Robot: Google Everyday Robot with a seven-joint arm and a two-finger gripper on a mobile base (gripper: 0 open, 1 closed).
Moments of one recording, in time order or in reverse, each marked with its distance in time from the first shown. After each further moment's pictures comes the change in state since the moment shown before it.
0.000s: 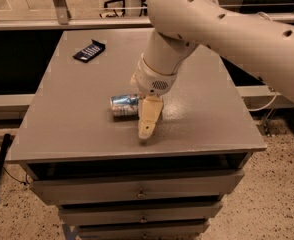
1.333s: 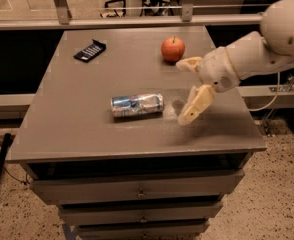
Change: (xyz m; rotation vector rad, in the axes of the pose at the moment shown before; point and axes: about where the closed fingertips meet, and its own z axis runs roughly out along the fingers) arm 0.081 -0.008 -0.065 0.141 -0.503 0.212
